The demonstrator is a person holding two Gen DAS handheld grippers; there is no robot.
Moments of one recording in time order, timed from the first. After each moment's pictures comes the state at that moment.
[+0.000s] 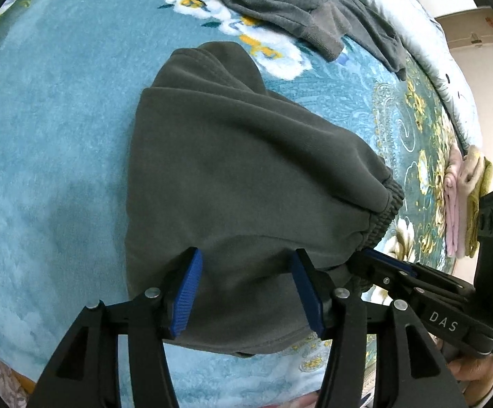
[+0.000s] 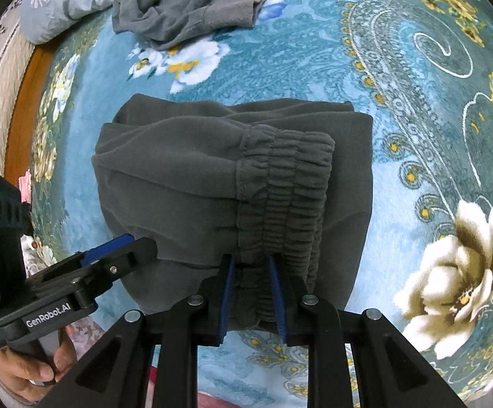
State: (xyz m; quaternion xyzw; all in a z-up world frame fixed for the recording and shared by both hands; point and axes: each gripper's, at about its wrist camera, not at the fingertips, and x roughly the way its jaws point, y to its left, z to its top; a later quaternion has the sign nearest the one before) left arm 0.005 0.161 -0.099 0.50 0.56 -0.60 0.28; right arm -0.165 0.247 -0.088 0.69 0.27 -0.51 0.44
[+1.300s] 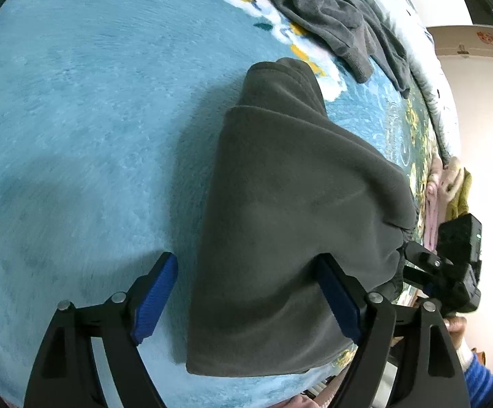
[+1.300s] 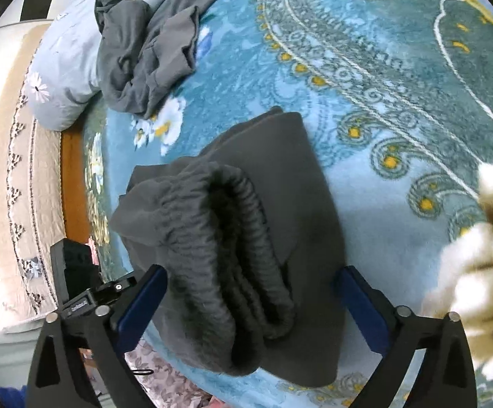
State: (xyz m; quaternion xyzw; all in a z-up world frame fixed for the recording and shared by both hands) left arm 0.066 0.120 -0.133 0.46 0.60 -0.62 0.21; right arm -0.220 0.265 -0.143 0.75 0.06 -0.49 0.44
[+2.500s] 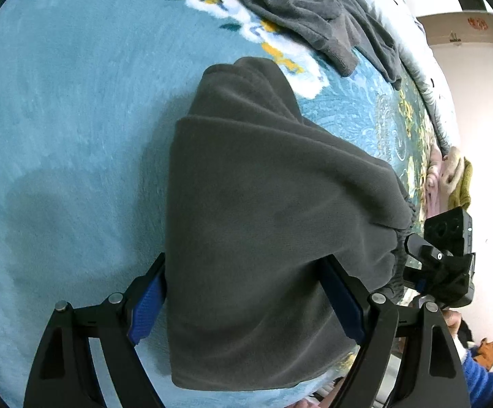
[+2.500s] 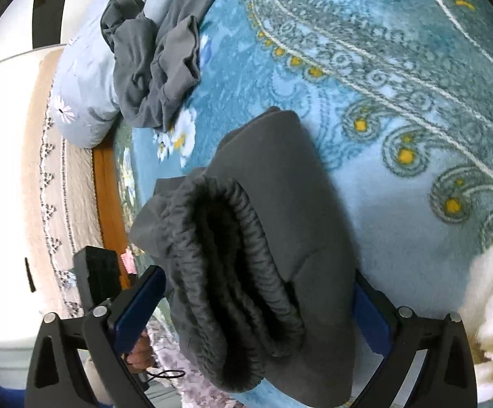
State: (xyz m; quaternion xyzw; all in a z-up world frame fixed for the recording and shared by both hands) left arm 0.054 0.130 -0.121 0.48 0.57 -0.63 0.22; right arm -0.219 0.271 -0.157 0.75 -0.03 -0.46 0.47
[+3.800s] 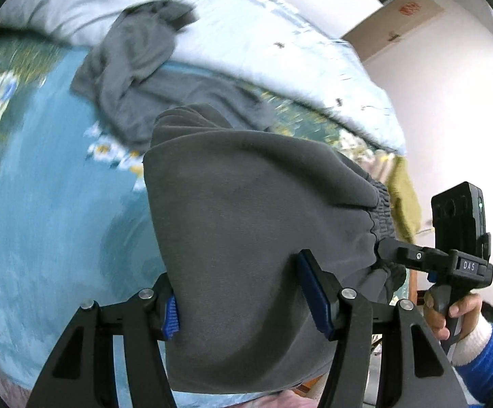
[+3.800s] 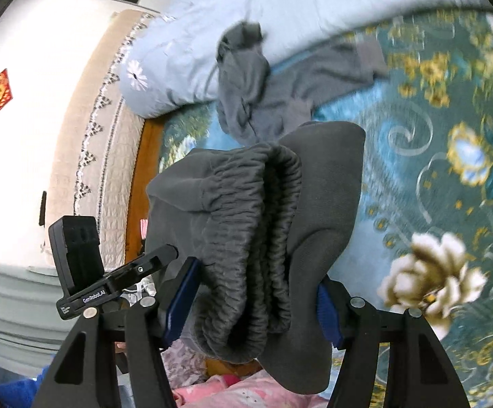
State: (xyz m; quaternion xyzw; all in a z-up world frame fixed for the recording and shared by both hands) left arm -0.043 0.179 0.107 0.40 0.45 -0.76 0.24; right arm -0.269 0.308 0.088 0.65 0.04 -0.49 0.58
